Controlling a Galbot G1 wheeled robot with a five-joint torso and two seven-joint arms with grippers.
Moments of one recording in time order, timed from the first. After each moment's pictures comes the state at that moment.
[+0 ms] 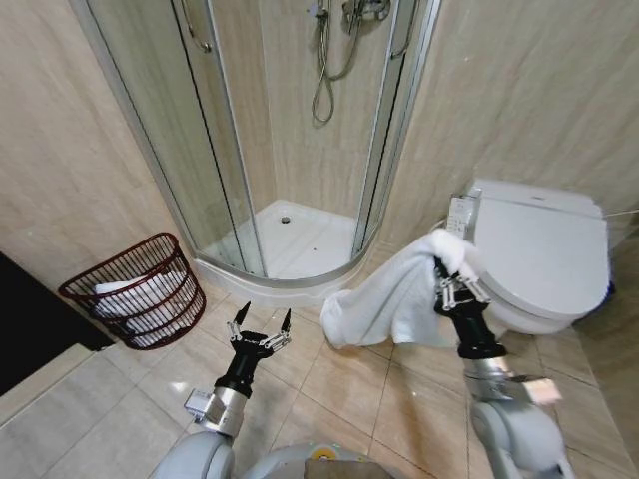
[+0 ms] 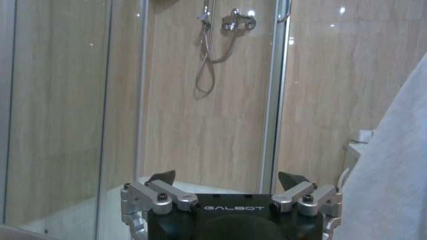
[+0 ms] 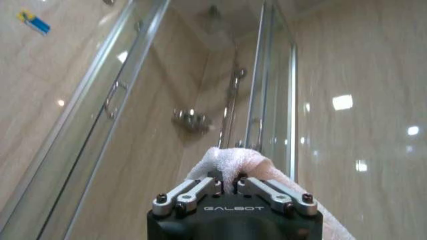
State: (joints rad) left arm 1.85 -1.61 -0.50 -2.41 -0.03 0.00 0.22; right arm -1.59 1.34 0.76 2.44 0.25 0.27 -0.17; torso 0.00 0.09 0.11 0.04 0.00
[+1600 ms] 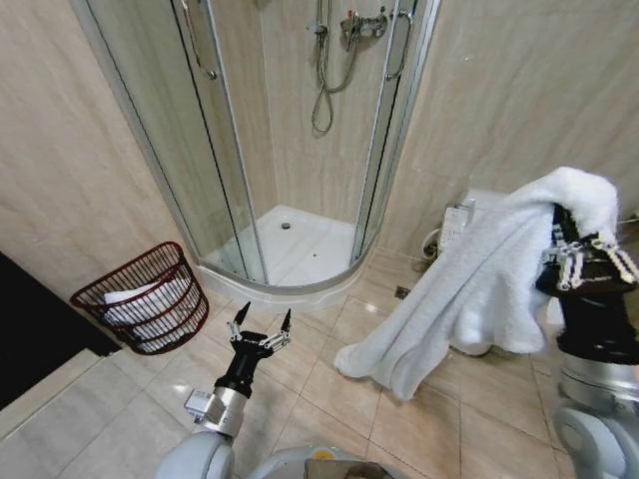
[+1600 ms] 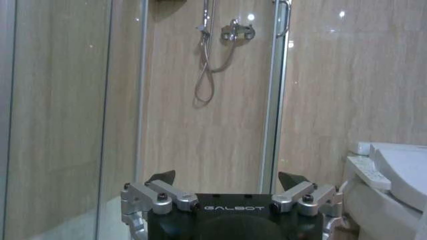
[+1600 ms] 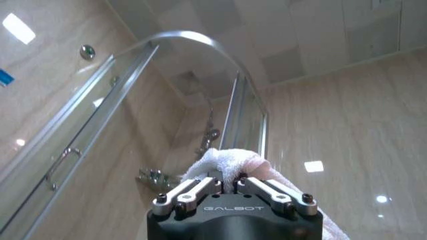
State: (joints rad) left arm 1.85 -1.61 -0.50 -2.41 -0.03 0.00 0.22; right arm -1.55 1.22 1.05 2.50 0.52 0.31 -0.14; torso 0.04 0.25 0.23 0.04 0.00
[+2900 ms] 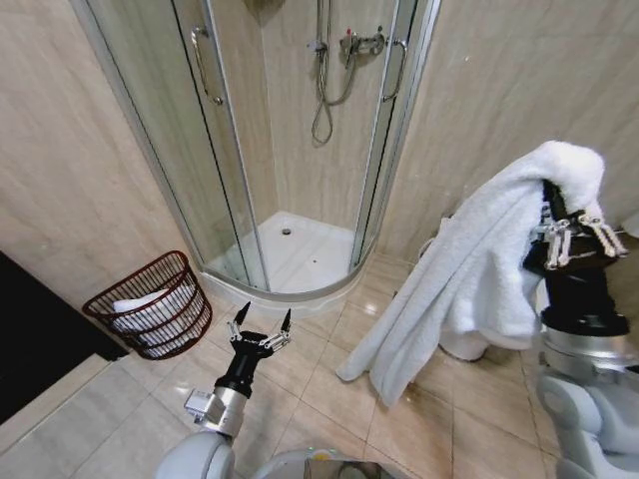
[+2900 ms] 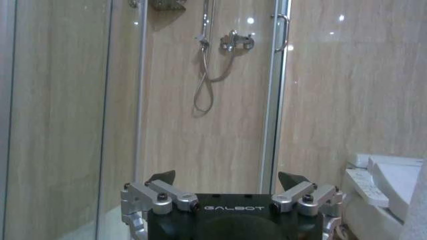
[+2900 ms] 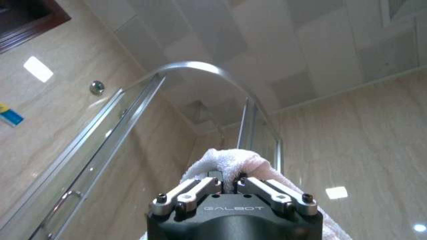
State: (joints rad) left arm 1.85 -1.61 -0.50 -2.41 -0.03 0.00 0.22; right arm -1.42 1.13 1.00 2.43 0.58 0.34 -0.15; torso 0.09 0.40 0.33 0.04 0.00
